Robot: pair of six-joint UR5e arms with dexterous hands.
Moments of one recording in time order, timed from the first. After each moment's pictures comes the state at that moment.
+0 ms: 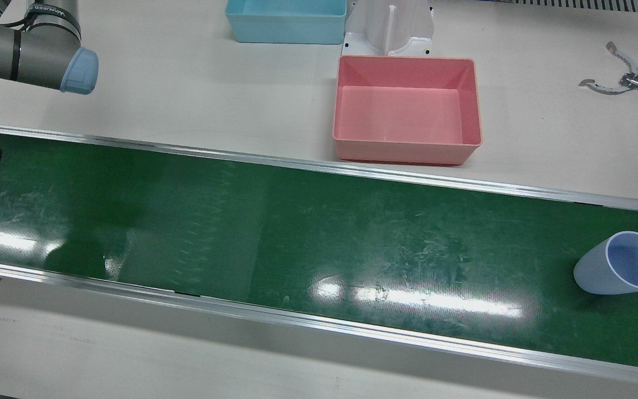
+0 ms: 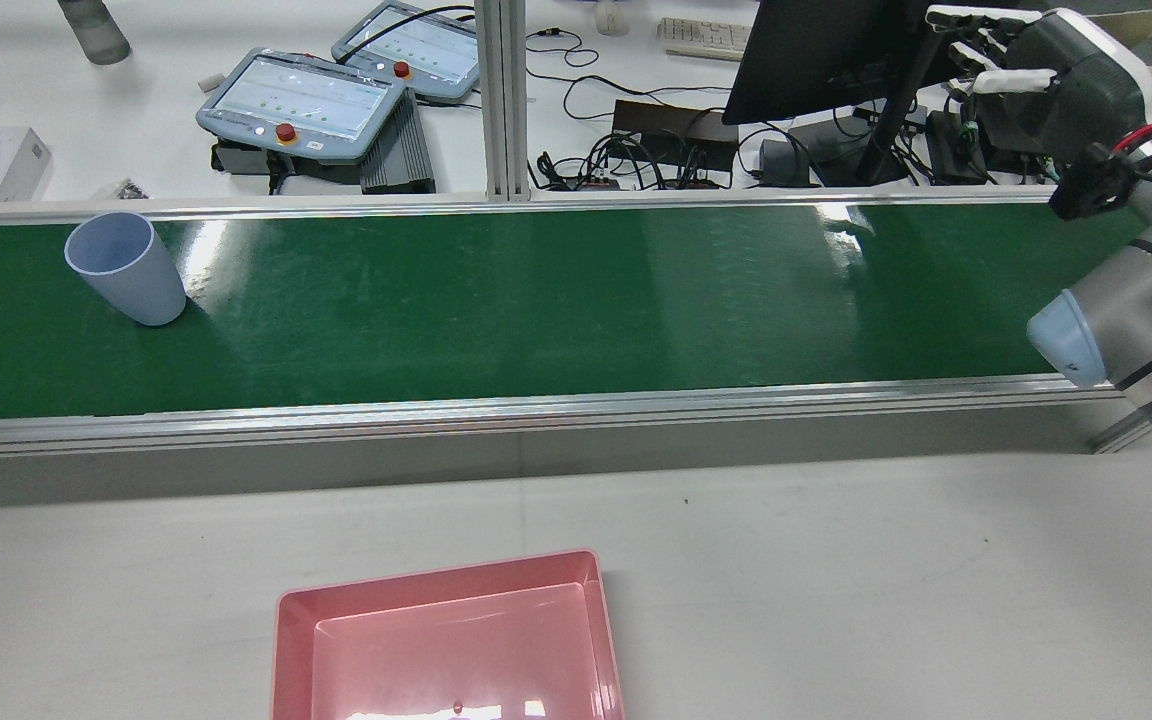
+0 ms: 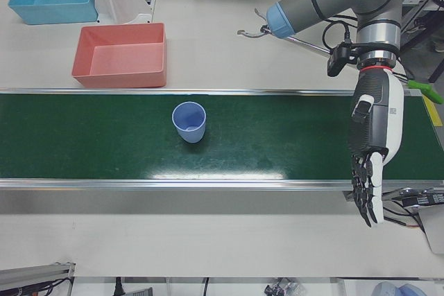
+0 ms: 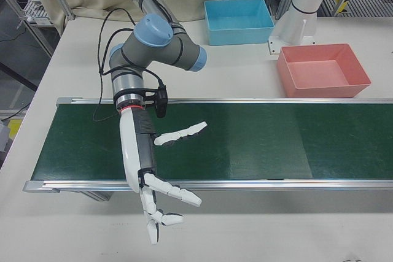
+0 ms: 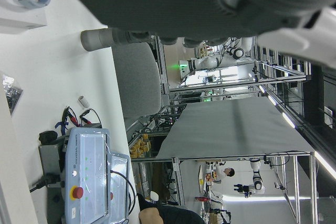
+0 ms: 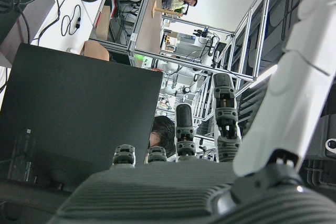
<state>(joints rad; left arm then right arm) -1.47 -1.87 -1.68 0.45 1.74 0.12 1.25 -1.20 1.54 -3.29 -1.43 -0.25</state>
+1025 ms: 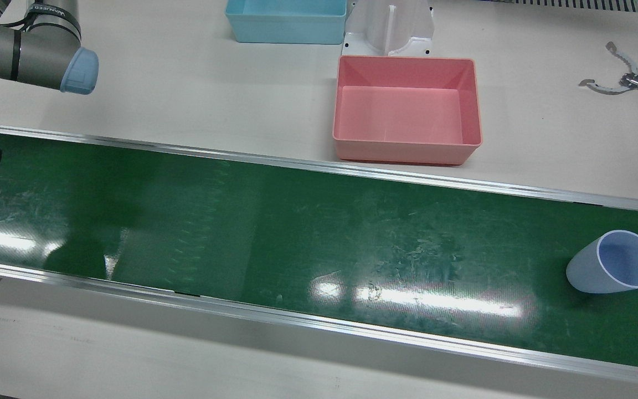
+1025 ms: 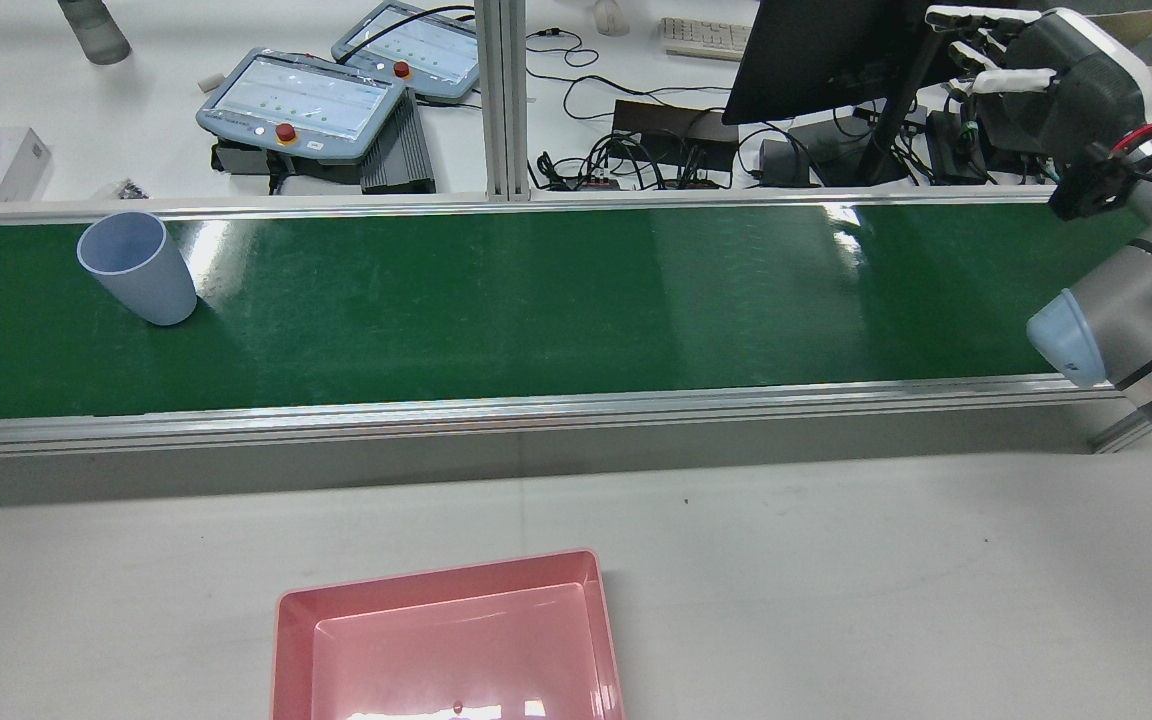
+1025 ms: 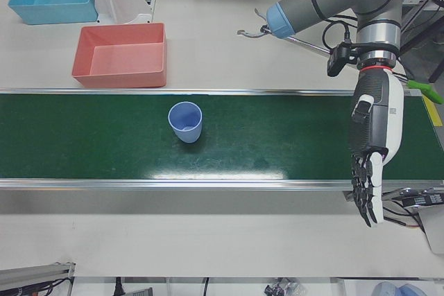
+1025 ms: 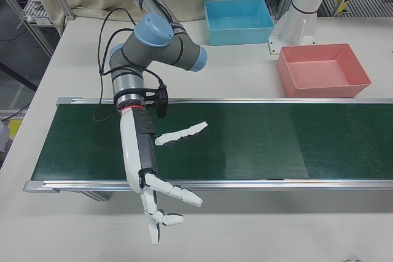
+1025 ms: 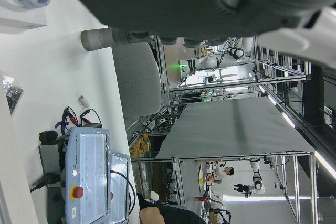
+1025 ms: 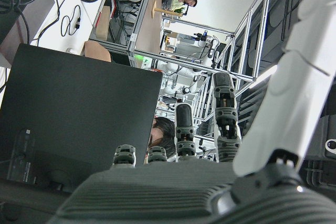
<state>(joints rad) -1.47 -1.87 -1.68 0.45 1.75 0.12 1.25 -1.20 1.54 -3.29 -1.43 -0.25</state>
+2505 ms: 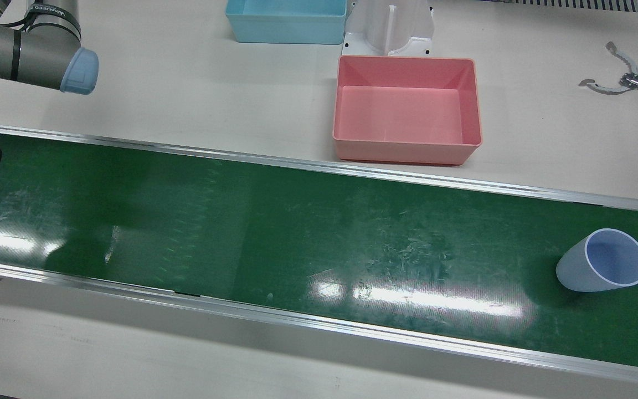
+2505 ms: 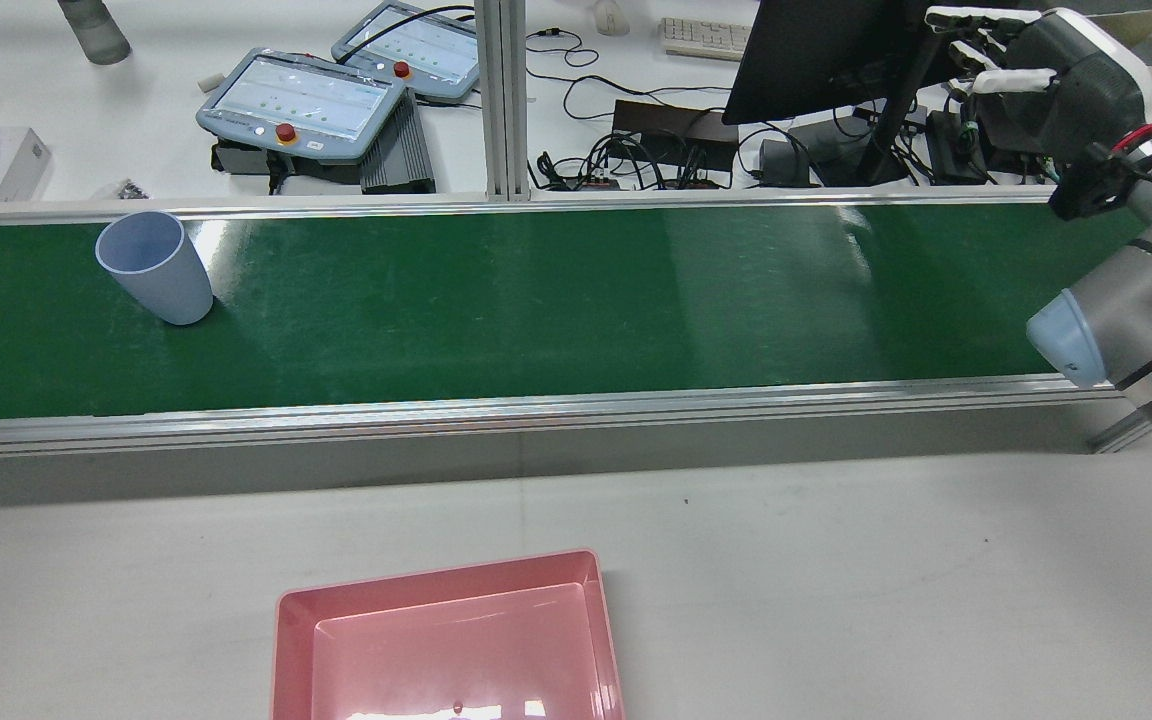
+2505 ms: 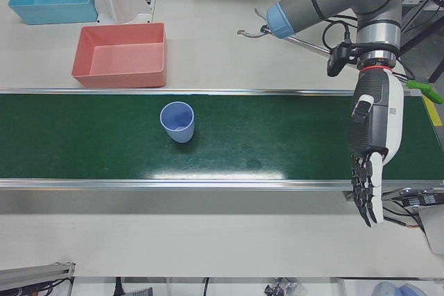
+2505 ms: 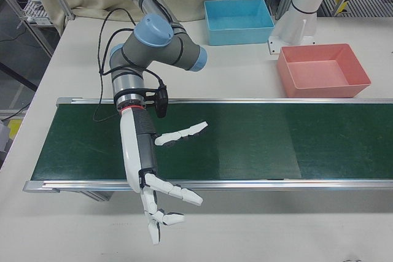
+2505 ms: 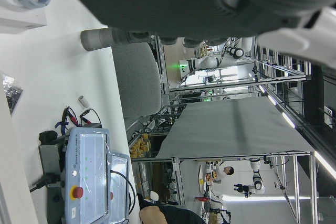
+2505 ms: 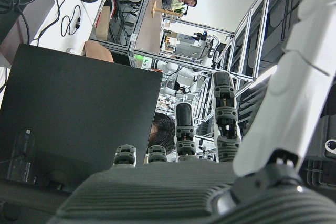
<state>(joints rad) -1.47 -1.87 -1.68 0.45 1.75 0.12 1.25 -1.20 1.54 -3.29 -1.43 -0.25</state>
